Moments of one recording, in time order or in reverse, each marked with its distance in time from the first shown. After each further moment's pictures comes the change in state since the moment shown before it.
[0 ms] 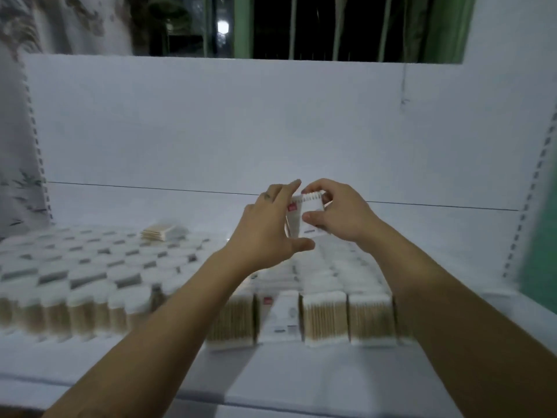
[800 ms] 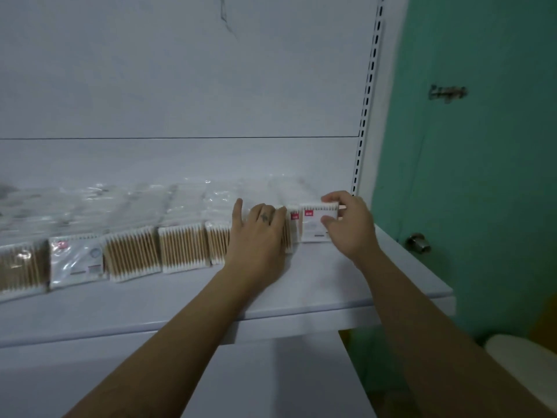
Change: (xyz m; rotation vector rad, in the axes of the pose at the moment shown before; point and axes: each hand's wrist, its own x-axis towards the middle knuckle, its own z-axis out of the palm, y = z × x) left_hand -0.027 0.231 0.233 0.364 -0.082 0.192; right_hand -0.180 0.236 -0.189 -0.084 0.436 0.272
